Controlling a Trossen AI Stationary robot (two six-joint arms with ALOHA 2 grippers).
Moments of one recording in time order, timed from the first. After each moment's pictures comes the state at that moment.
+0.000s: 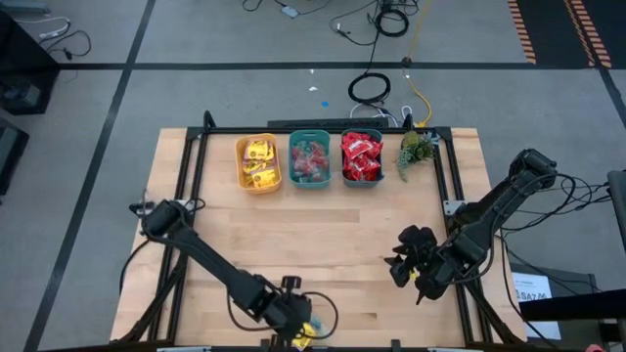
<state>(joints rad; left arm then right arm) -0.65 2.02 1.51 -0.54 -0.12 -0.49 0.79 1.28 0.93 -0.84 0.57 1.57</state>
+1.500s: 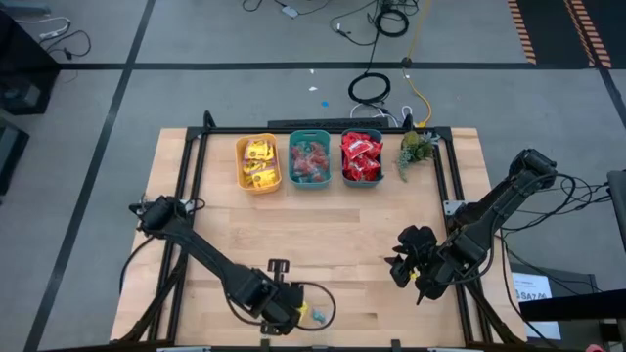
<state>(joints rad) -0.63 1.99 1.69 -1.04 -0.17 -0.51 0.79 1.28 0.93 -0.85 0.57 1.53</state>
